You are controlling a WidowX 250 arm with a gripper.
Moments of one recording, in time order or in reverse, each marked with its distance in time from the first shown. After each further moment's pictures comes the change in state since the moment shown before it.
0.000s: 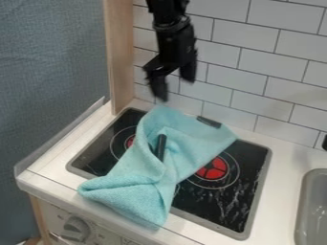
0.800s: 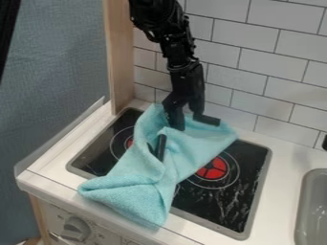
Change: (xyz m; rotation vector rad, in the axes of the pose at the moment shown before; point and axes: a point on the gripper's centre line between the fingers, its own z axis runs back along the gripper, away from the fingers) arm -0.007 0.037 -0.074 0.050 -0.146 0.185
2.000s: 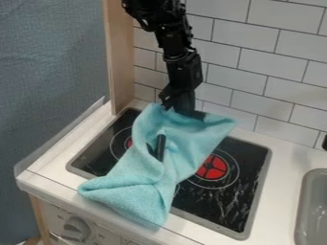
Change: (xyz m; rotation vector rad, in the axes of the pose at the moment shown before) arm 0.001 -0.002 0.011 0.038 0.033 0.010
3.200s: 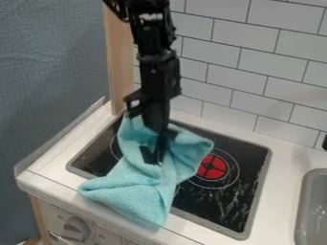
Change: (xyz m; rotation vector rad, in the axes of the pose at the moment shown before) arm 0.019 -0.084 0.053 -0.185 0.012 -0.059
